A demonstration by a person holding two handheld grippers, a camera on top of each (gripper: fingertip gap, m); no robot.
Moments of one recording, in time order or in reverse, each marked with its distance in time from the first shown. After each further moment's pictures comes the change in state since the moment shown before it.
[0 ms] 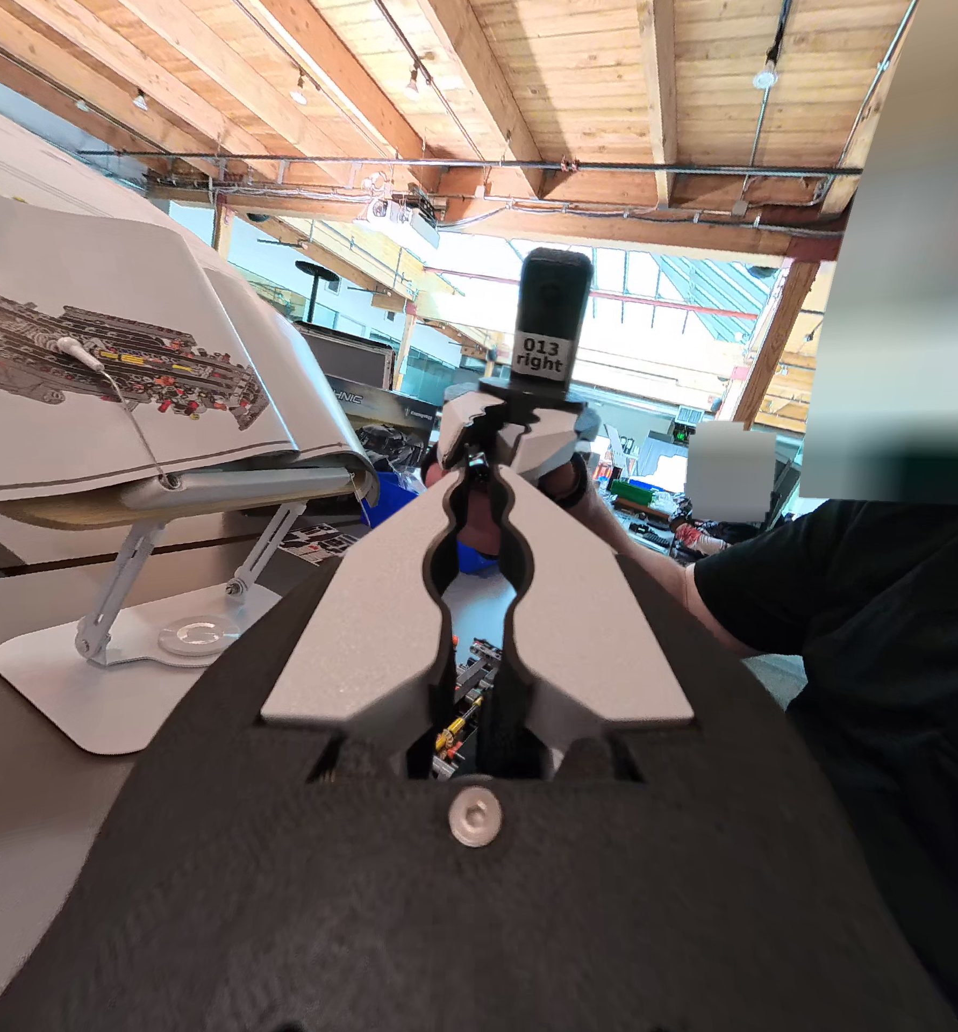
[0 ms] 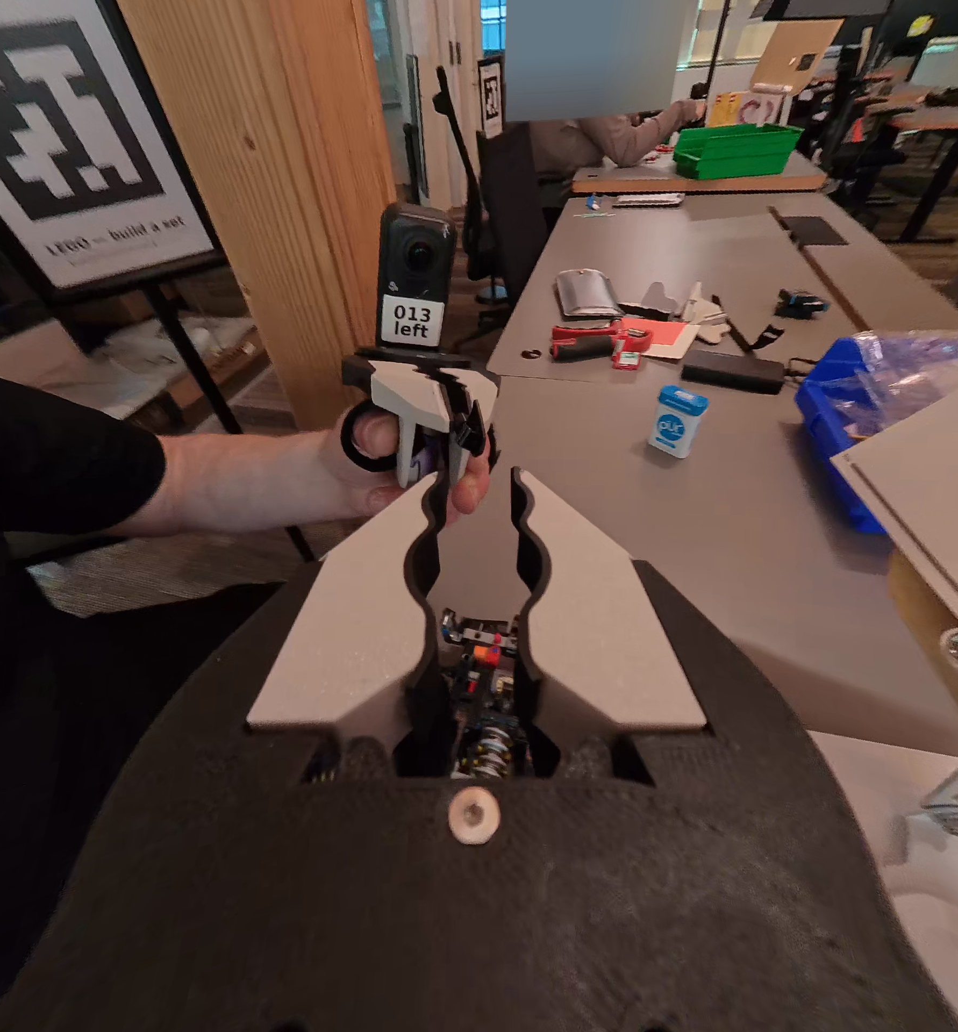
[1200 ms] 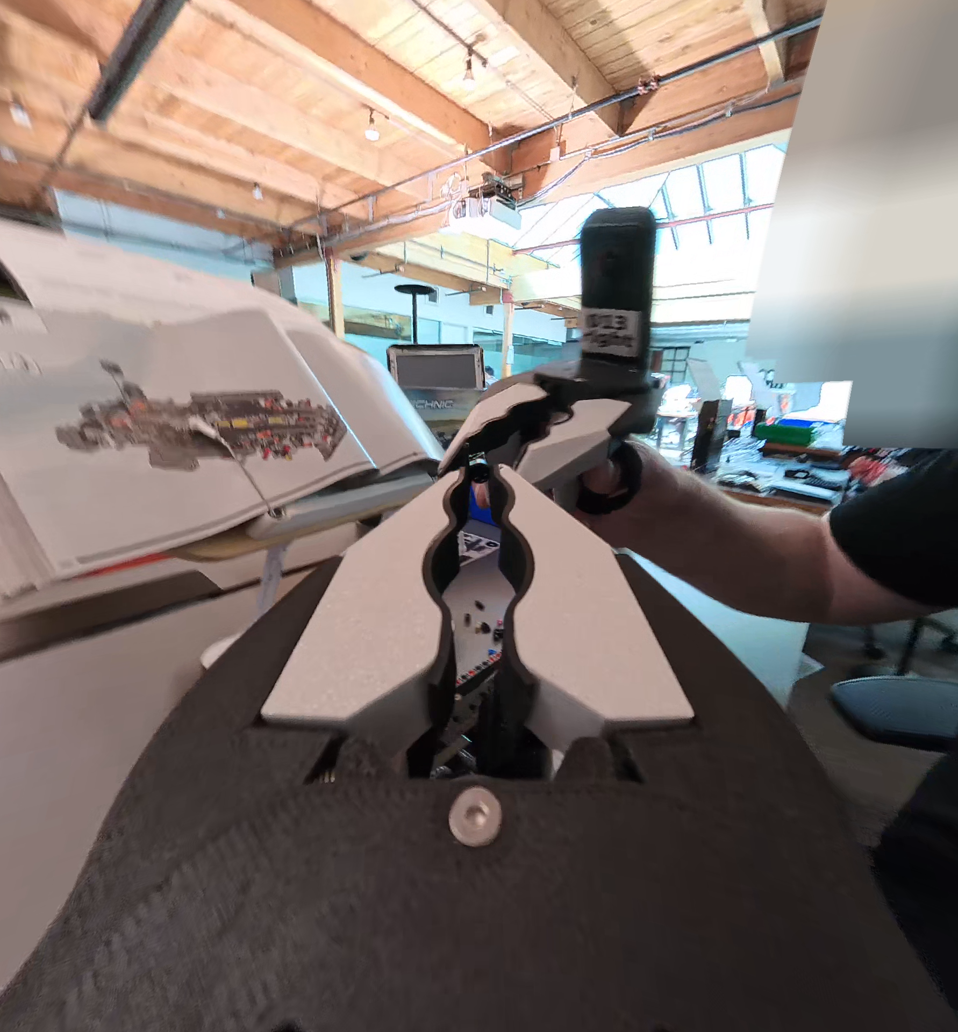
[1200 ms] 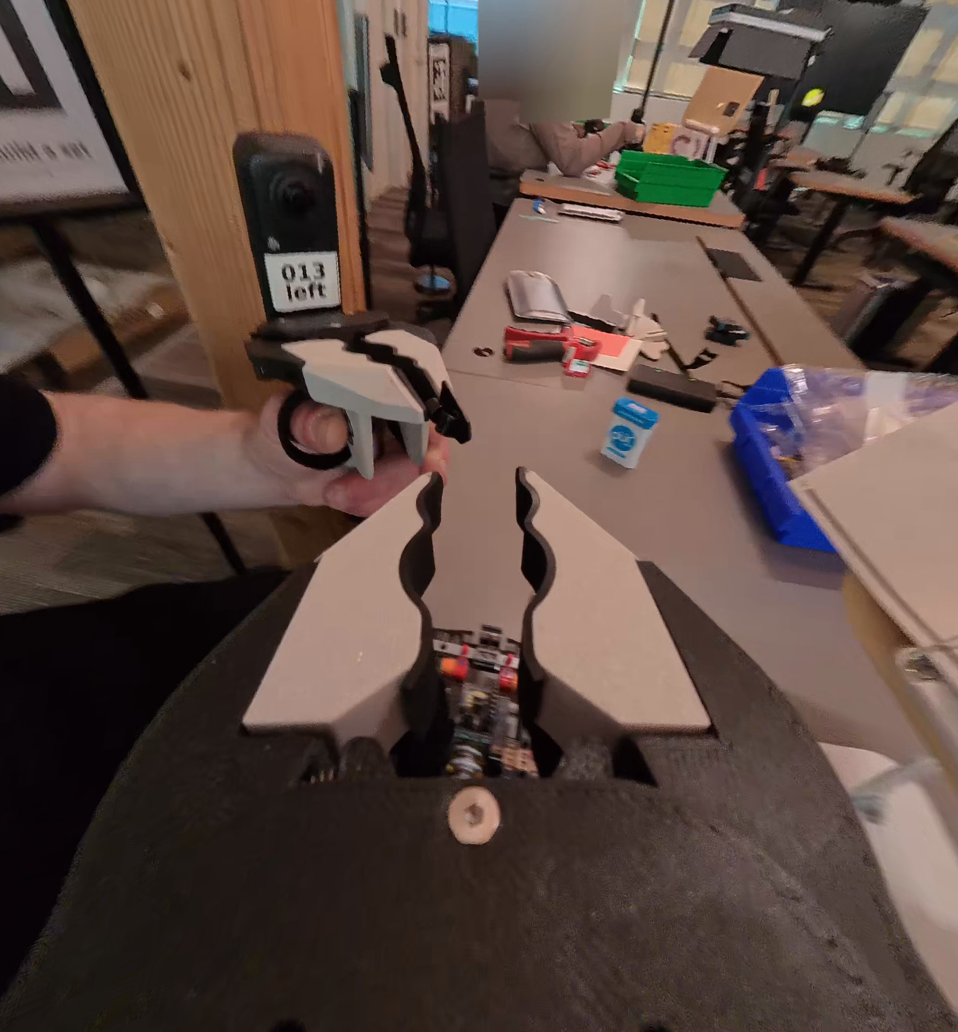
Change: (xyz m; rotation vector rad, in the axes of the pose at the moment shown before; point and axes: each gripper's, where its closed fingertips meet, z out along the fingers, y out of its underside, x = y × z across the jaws) left arm 0.012 -0.003 -0.012 -0.034 -0.166 0.307; right arm -0.004 0.003 0.015 -0.014 0.118 -0.125
